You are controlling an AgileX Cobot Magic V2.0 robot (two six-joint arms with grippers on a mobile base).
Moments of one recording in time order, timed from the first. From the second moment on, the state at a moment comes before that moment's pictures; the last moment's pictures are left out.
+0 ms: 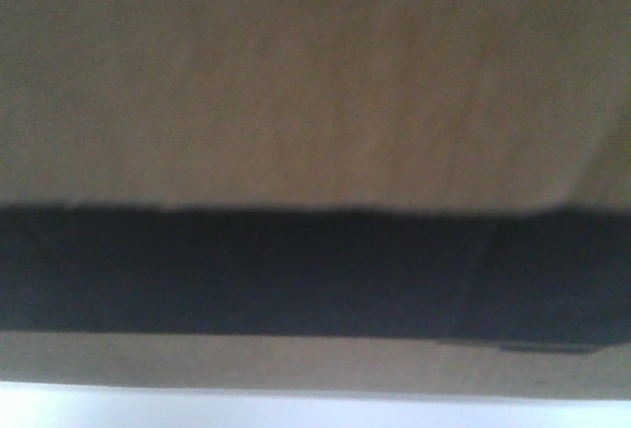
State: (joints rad) left arm -0.54 0.58 -1.08 0.22 1.17 -0.40; right arm -0.08 0.53 -1.03 0.38 1.16 -0.07
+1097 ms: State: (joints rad) left arm -0.27 1.30 -1.15 0.10 0.93 -0.33; right arm -0.02 1.29 -1.14 0.32 0.94 -0.18
